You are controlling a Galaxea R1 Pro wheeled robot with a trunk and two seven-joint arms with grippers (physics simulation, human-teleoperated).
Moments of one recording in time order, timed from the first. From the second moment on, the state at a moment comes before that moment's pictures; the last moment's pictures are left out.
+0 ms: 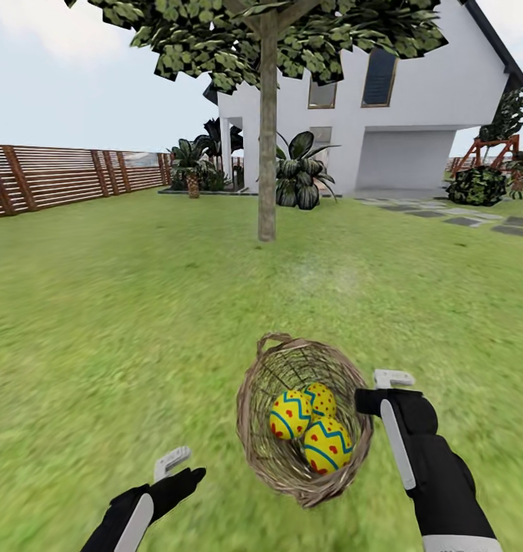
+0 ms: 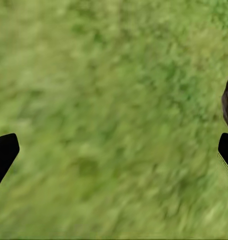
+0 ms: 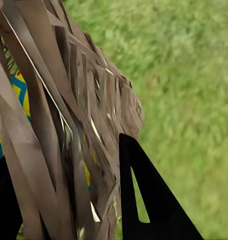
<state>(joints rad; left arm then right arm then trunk) -0.30 -0.04 0.07 -0.87 0.45 0.49 0.00 -0.44 0.04 -0.07 -1.47 -0.04 1.04 -0.18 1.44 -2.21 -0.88</state>
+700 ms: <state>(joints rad) -0.29 -0.01 0.20 -0.87 0.46 0.49 -0.05 -0.63 0.04 -0.30 -1.19 -0.37 1.04 -0.19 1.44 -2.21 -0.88</state>
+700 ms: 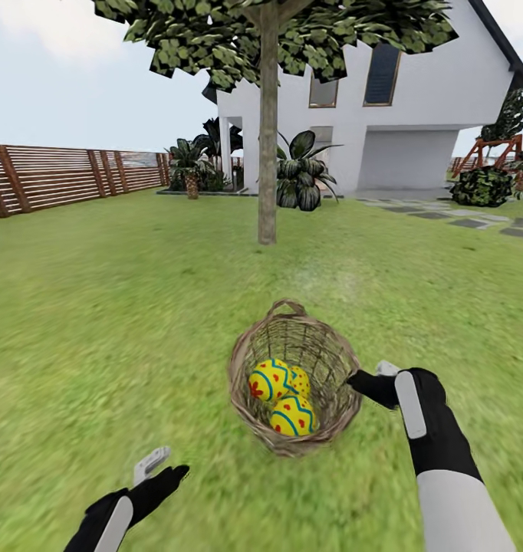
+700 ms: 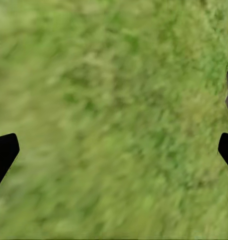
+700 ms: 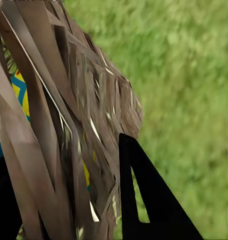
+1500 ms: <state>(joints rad) -0.29 -0.01 0.26 -0.87 0.47 0.49 -0.05 -0.65 0.04 -0.30 -1.09 -0.41 1.04 -0.31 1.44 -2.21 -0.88</state>
